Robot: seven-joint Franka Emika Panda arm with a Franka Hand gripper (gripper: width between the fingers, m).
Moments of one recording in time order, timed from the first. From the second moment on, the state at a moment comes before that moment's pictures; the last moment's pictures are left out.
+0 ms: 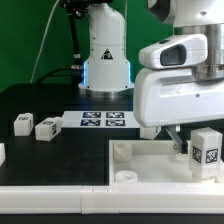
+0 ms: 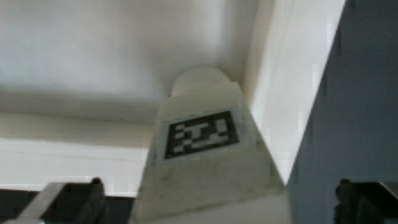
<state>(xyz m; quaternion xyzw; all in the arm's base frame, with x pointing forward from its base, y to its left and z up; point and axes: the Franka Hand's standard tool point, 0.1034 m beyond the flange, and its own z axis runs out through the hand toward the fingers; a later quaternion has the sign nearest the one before) 0.642 0.121 0.075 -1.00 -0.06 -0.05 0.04</state>
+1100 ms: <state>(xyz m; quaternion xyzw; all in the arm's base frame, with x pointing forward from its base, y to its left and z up) 0.642 0.116 0.074 -0.97 0.25 -0.04 0.04</state>
